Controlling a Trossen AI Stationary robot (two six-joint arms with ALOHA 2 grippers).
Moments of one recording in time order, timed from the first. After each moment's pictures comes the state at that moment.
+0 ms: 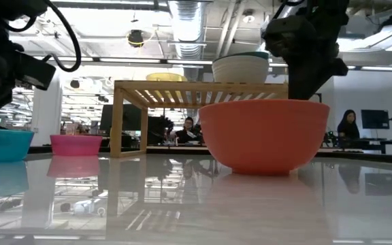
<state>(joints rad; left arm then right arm) -0.43 1.13 0.58 -0.84 -0.06 -1.14 0.19 1.53 1.12 -0.86 0.21 1.01</state>
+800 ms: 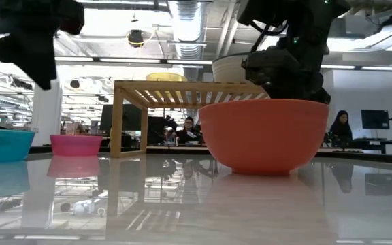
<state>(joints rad) -0.42 1.13 0.86 -0.88 -0.29 -1.16 0.19 1.72 1.12 -0.69 0.13 0.93</state>
